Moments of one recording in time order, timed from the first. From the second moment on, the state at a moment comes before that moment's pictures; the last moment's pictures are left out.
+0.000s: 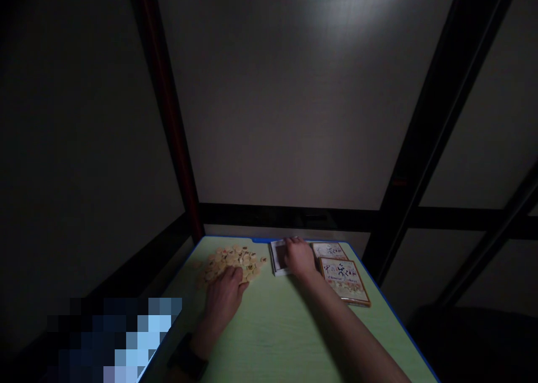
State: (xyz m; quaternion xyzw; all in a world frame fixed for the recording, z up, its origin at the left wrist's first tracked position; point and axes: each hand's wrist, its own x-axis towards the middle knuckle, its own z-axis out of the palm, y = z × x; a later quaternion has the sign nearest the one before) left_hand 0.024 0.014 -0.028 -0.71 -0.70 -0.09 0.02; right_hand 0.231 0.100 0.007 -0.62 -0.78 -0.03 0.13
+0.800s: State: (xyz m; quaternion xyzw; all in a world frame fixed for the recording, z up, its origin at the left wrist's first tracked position) left_hand 0.019 0.017 -0.030 -0.70 -0.70 -0.11 0.04; right_hand 0.163 0.072 -0.021 -0.40 -0.91 0.04 0.07
